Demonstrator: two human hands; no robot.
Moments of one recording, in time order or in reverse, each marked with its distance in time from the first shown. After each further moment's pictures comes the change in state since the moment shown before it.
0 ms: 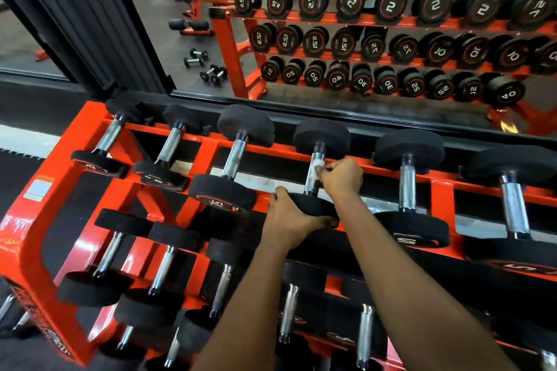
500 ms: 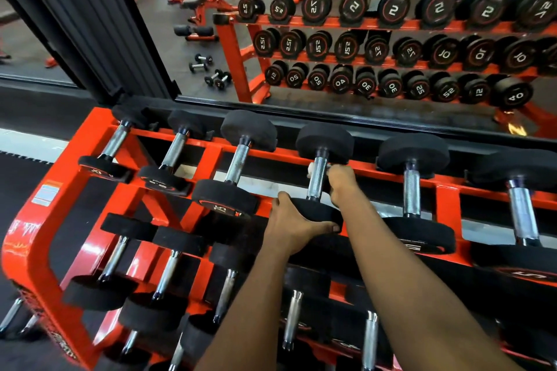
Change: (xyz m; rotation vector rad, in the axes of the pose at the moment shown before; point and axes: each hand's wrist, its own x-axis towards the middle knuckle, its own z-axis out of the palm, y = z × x) left_hand -0.001 0.001 -0.001 0.034 0.000 0.013; right_hand 0.024 -0.006 0.012 0.773 -0.262 0.332
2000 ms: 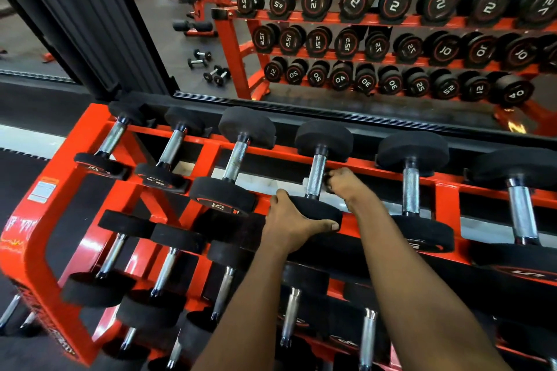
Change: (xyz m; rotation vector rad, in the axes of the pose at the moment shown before) left_hand 0.006 -0.006 0.005 0.004 -0.010 -0.037; right_hand 0.020 0.016 -0.030 -0.504 -0.231 -0.125
